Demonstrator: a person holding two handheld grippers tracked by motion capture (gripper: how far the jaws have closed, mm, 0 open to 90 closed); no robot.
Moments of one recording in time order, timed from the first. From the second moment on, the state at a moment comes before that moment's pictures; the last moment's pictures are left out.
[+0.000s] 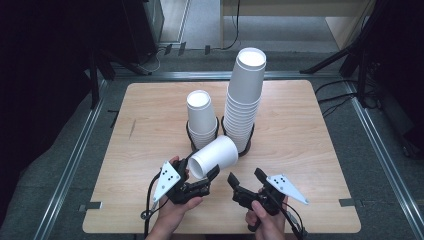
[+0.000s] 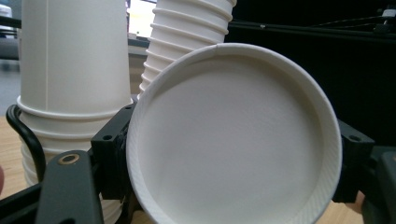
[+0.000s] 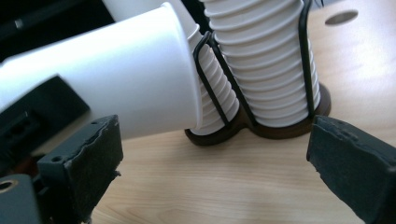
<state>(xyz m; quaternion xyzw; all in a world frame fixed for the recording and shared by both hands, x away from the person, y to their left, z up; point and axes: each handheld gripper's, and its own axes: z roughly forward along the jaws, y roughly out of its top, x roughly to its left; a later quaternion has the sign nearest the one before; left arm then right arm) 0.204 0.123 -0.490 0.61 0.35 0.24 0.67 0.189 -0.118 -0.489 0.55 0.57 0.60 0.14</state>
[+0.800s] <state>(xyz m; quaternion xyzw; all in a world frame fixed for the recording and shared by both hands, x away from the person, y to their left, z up) 0.201 0.111 -0.498 0.60 0.35 0.25 0.67 0.200 -0.119 -0.500 0.69 0.27 0.63 -0.23</state>
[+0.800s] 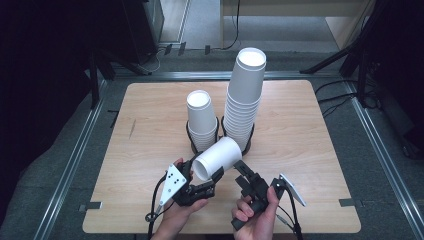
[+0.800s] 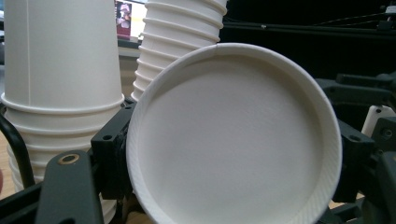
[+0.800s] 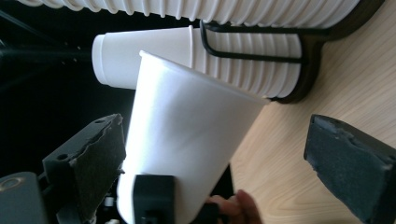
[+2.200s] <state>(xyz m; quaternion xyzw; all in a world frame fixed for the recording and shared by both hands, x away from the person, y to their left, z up) 0.196 0.095 -0.503 0.63 0.32 0.26 0.66 0.232 -0.099 -0.517 0.68 0.18 0.62 -0.35</state>
